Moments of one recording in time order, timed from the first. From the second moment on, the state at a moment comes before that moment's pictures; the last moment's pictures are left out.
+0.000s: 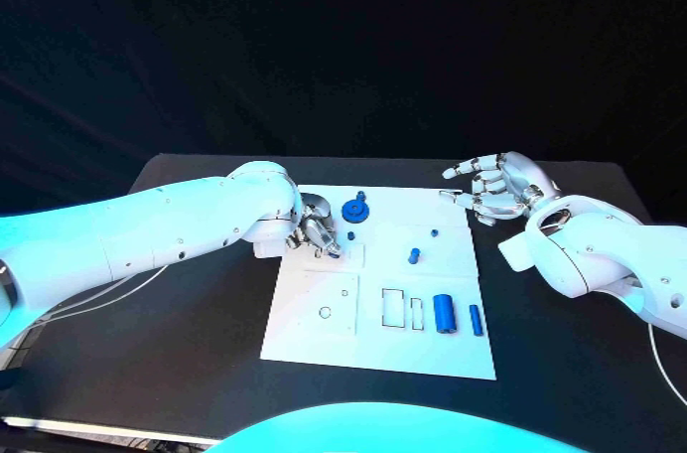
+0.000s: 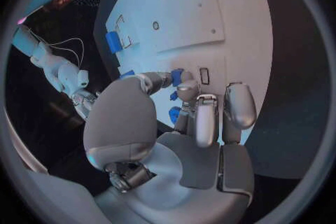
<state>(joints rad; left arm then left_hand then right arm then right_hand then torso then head) 1.21 -0.68 -0.04 1.36 -1.04 0.26 -0.53 1.15 -0.26 0.75 0.26 0.33 0.87 0.05 0.79 0.85 1.27 -0.03 1.13 0.93 1.47 -0.07 1.53 1.31 0.09 1.29 0.03 1.41 1.18 1.23 -0.87 -0.12 1.57 -0.69 -0.54 0.08 1.47 -0.19 0.21 0.28 0.21 0.84 0.17 0.23 0.31 1.29 0.09 1.24 1.22 1.47 0.00 1.50 1.31 0.10 1.31 0.11 0.99 1.22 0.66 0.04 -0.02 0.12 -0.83</state>
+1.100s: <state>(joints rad) 1.22 -0.65 -0.05 1.33 -1.05 0.27 -0.53 1.01 -0.21 0.79 0.19 0.32 0.91 0.03 0.79 0.86 1.31 -0.04 1.15 0.95 1.47 -0.09 1.53 1.31 0.09 1.29 0.04 1.41 1.18 1.23 -0.87 -0.12 1.58 -0.69 -0.54 0.08 1.47 -0.19 0.21 0.28 0.21 0.84 0.17 0.23 0.31 1.29 0.09 1.24 1.22 1.47 0.00 1.50 1.31 0.10 1.31 0.11 0.99 1.22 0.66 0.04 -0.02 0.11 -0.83</state>
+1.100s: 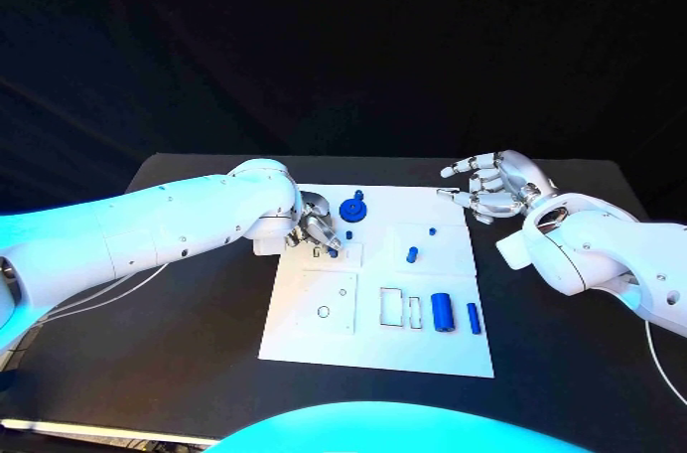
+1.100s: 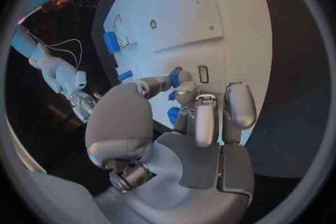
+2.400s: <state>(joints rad) 1.22 -0.67 -0.05 1.34 -1.07 0.27 -0.53 0.98 -0.23 0.47 0.29 0.27 0.94 0.02 0.76 0.85 1.31 -0.04 1.16 0.95 1.46 -0.09 1.53 1.31 0.09 1.30 0.03 1.40 1.18 1.23 -0.88 -0.12 1.57 -0.69 -0.54 0.08 1.47 -0.19 0.21 0.29 0.21 0.84 0.17 0.23 0.31 1.29 0.09 1.24 1.22 1.47 0.00 1.50 1.31 0.10 1.31 0.11 0.98 1.21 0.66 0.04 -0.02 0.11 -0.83</state>
